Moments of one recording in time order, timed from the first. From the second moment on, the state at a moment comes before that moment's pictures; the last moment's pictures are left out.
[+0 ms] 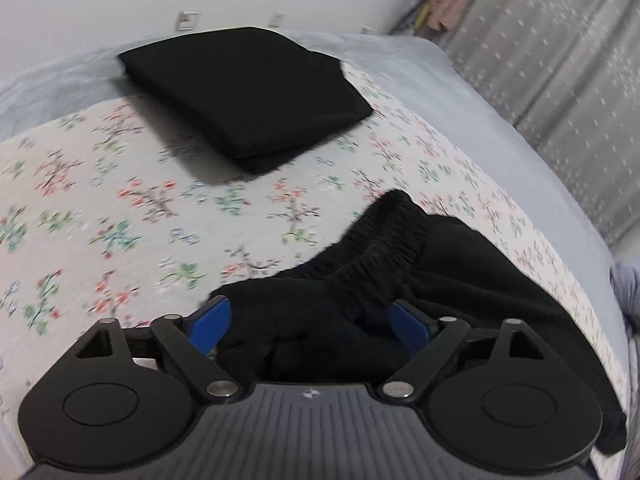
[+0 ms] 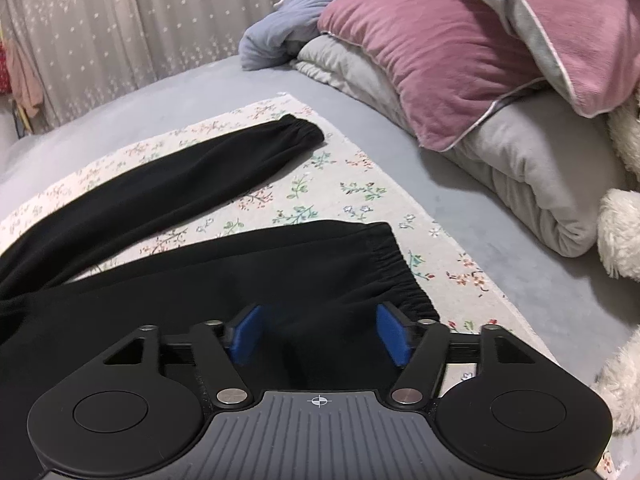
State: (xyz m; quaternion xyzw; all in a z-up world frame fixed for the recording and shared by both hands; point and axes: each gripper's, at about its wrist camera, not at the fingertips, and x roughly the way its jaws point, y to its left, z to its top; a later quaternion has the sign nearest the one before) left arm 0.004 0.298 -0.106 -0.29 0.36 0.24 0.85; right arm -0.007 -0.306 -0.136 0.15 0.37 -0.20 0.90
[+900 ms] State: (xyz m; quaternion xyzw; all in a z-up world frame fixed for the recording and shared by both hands) left arm 0.212 0.248 -0.175 -0.07 0.45 0.25 0.86; right arm 0.039 -0.318 -0.151 0.13 0.40 -0.19 0.89
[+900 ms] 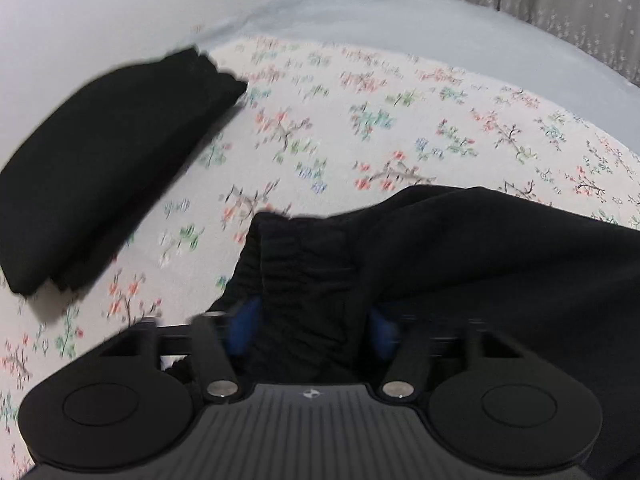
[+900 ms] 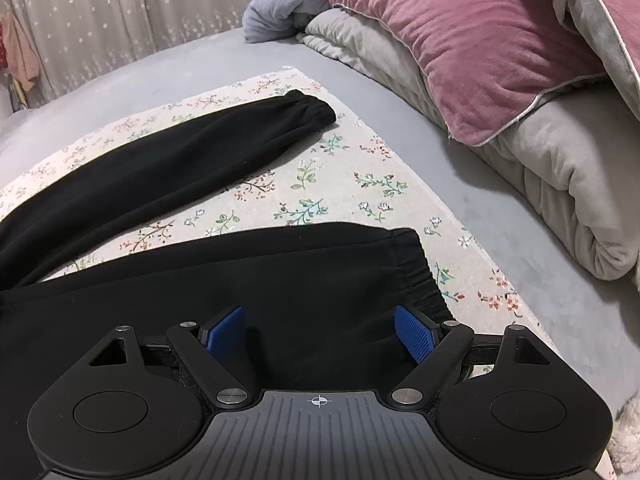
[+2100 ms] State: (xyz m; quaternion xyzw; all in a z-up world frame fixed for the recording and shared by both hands) left arm 0.169 0.329 -0.122 -0.21 0.34 0.24 0.88; right arm 0.059 -0.303 -0.159 0.12 0.40 -0.16 0.89
